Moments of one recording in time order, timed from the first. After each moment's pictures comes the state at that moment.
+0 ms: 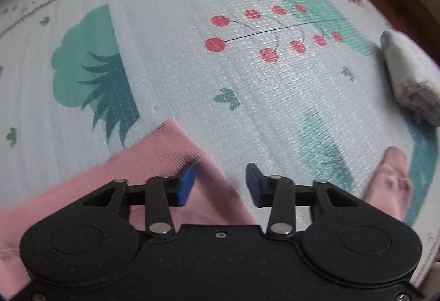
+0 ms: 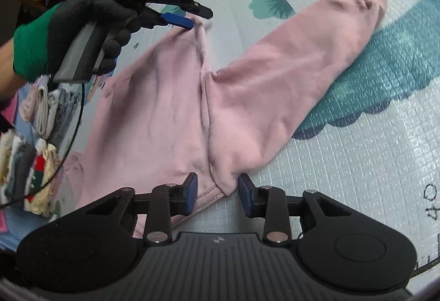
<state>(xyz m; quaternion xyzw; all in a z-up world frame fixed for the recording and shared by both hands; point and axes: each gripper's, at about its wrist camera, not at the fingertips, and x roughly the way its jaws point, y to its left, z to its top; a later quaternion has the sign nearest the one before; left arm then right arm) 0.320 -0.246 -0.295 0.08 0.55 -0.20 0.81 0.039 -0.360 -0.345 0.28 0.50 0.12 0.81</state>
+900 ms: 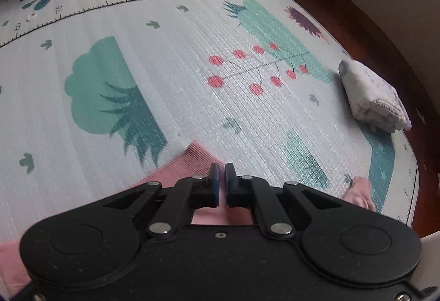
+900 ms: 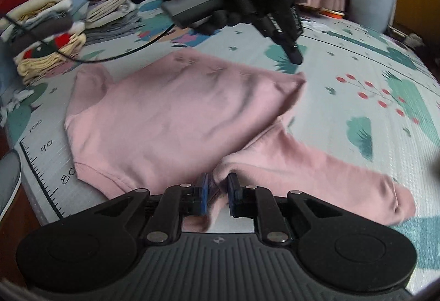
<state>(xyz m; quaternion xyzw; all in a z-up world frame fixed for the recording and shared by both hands) 0.337 -0.163 -0.260 0.00 0.50 -0.31 0.81 0.028 -0.266 -0.296 -0.08 0.37 0.26 0.89</state>
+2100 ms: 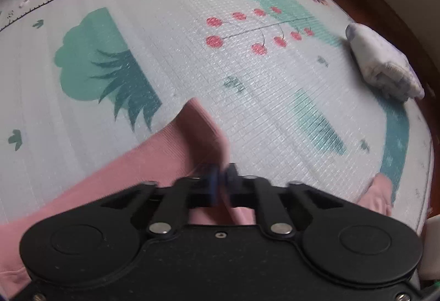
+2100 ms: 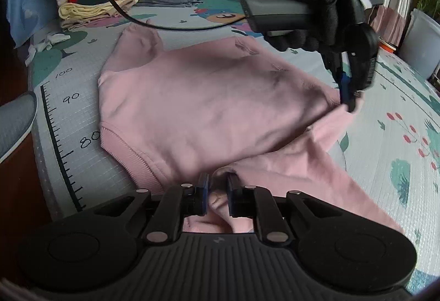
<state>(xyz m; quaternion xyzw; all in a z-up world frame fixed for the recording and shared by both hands) 0.311 -0.175 -0.292 0.05 0.52 -0.31 0.79 0.015 -0.219 -0.315 -0.19 0.36 0.34 0.85</state>
